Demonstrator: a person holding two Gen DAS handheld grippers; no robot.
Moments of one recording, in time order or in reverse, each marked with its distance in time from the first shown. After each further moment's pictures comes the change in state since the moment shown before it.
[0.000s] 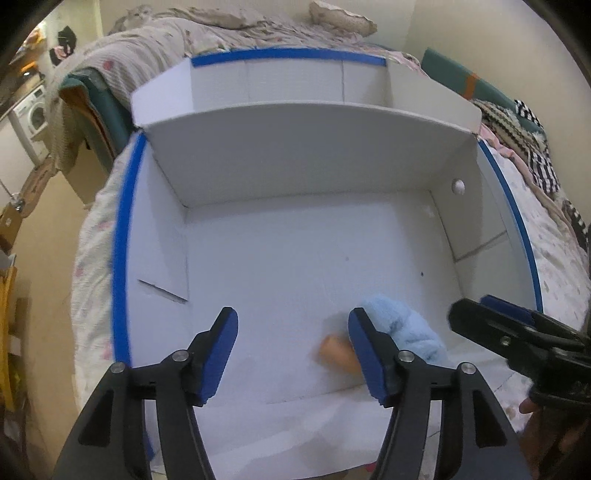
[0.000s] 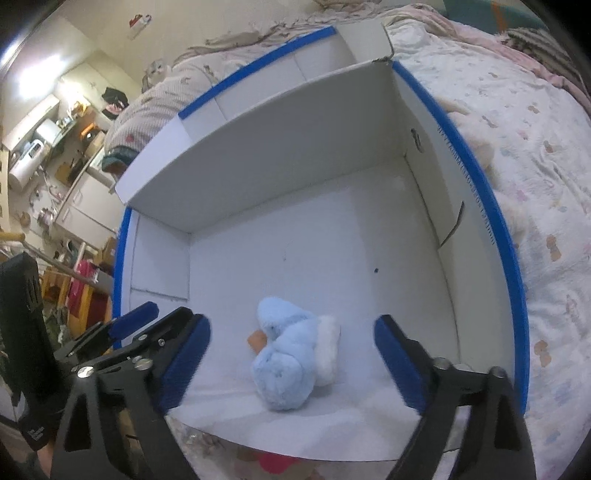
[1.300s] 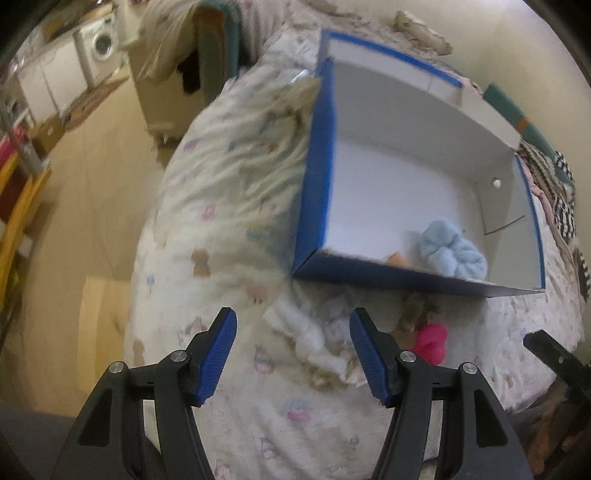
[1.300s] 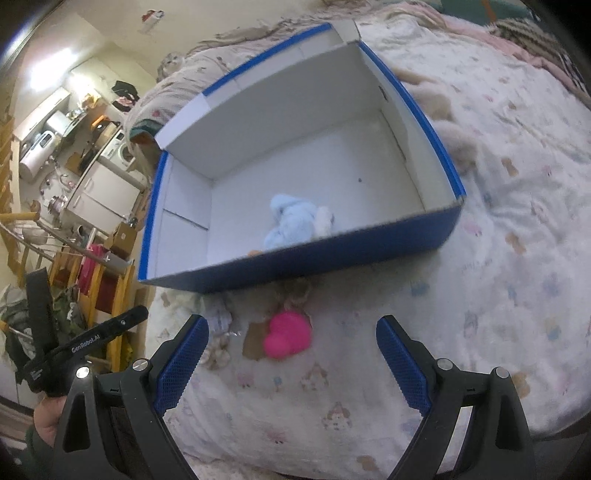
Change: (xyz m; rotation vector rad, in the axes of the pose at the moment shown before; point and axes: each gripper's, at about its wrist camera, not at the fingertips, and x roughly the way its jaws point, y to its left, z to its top) left arm -0.075 0.096 -0.116 -0.276 0.063 0.057; right arm -0.060 -0.008 -0.097 -0.008 0.036 0.020
